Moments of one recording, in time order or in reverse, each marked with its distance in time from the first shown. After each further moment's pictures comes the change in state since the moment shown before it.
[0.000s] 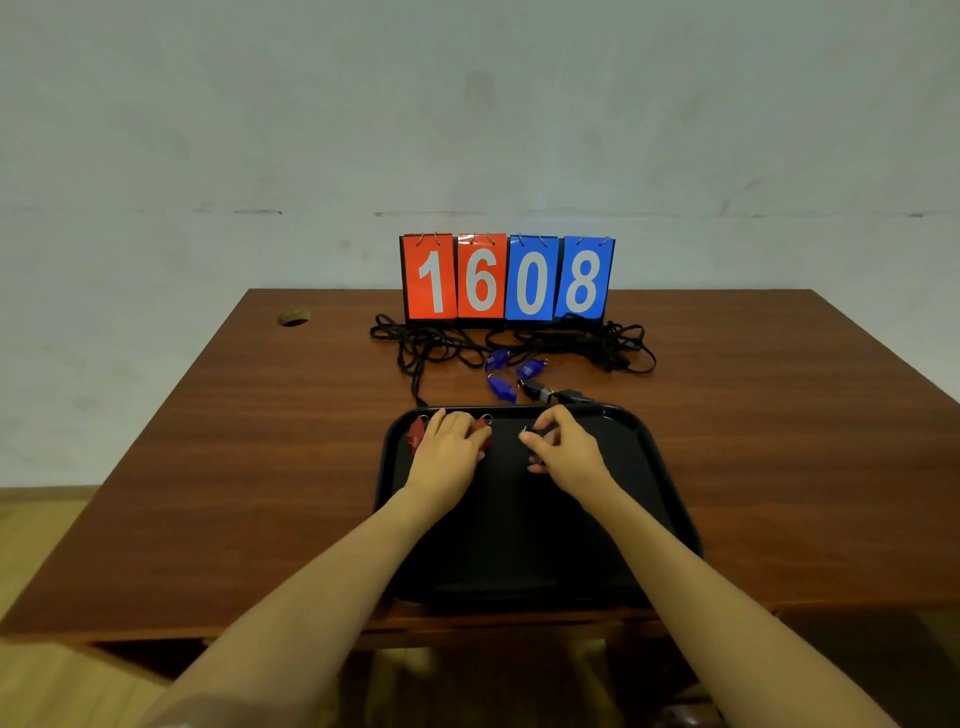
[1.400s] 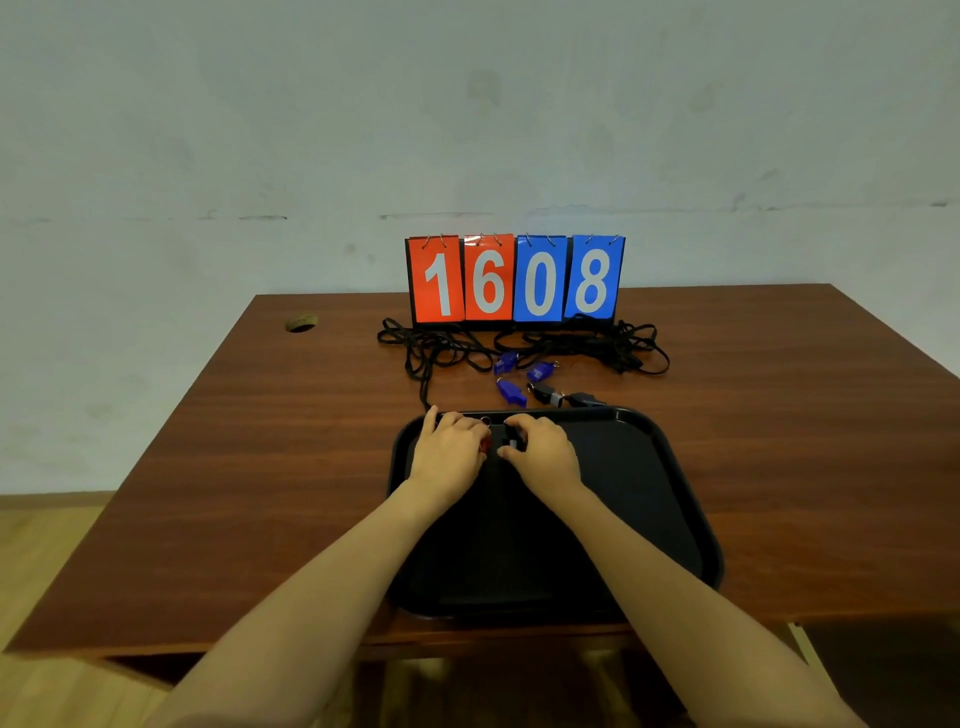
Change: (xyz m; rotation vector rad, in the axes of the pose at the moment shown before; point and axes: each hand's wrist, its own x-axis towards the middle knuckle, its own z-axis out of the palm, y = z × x) left_hand 0.010 -0.010 -0.016 -0.018 -0.115 -0.096; right_hand 0.022 -0.003 0.040 -0.545 0.019 -0.154
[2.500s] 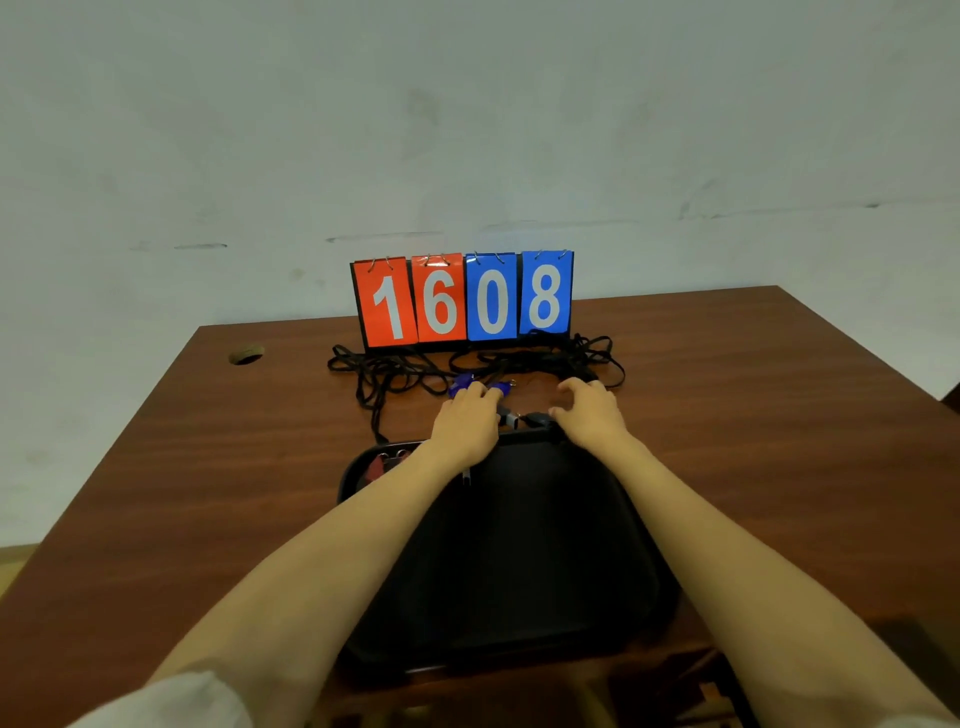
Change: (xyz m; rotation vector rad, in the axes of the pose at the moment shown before) left_hand 0.085 0.057 -0.022 -0.139 -0.016 0.034; right_hand 0.052 0.066 -0.098 -0.068 0.061 0.146
